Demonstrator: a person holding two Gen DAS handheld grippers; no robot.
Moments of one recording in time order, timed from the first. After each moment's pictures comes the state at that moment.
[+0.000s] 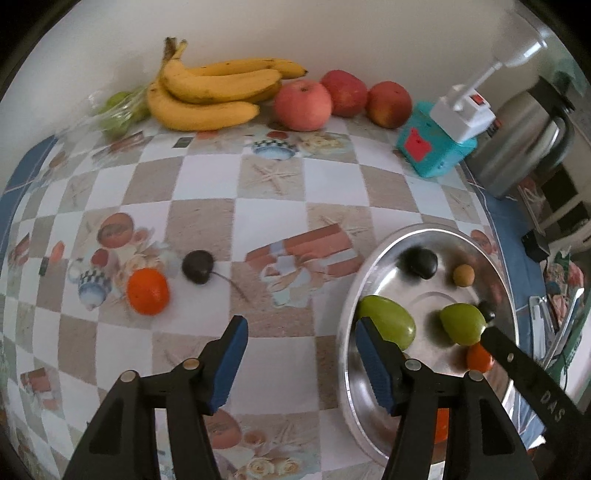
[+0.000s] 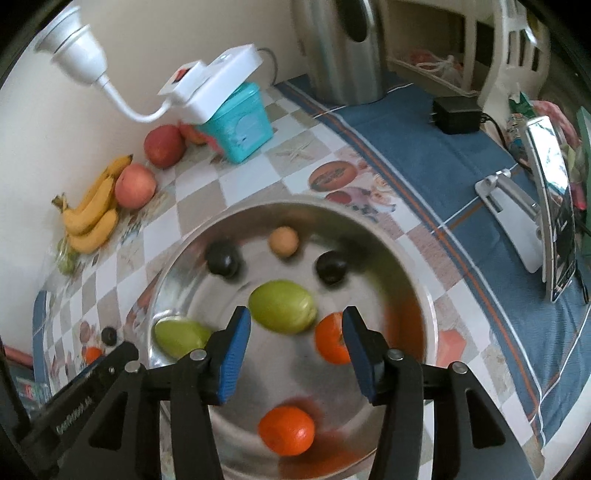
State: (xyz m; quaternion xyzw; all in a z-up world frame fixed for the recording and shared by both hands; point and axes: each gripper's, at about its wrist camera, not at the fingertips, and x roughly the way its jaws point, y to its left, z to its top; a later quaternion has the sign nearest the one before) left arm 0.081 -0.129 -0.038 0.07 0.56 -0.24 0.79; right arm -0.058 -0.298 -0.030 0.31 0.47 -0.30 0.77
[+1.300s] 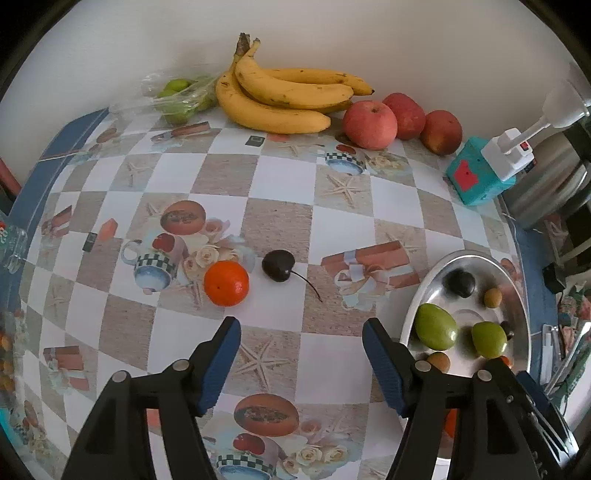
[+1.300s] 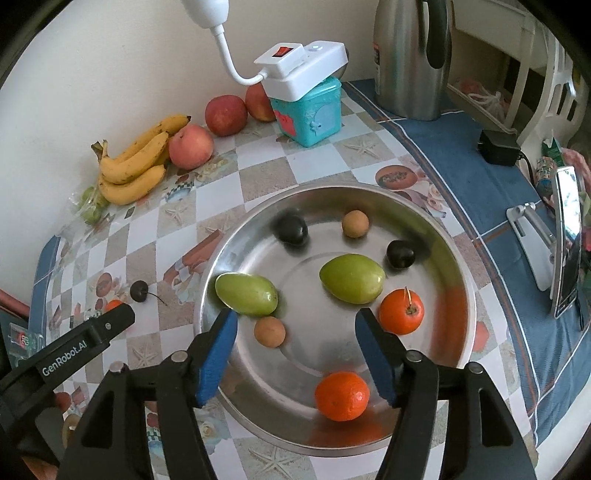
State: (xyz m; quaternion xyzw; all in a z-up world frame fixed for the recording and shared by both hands) left arm 0.098 -0.085 -0.026 0.05 0.57 -0.18 0.80; right arm -0.032 -0.246 -0.011 0.25 0.49 -0.26 0.79
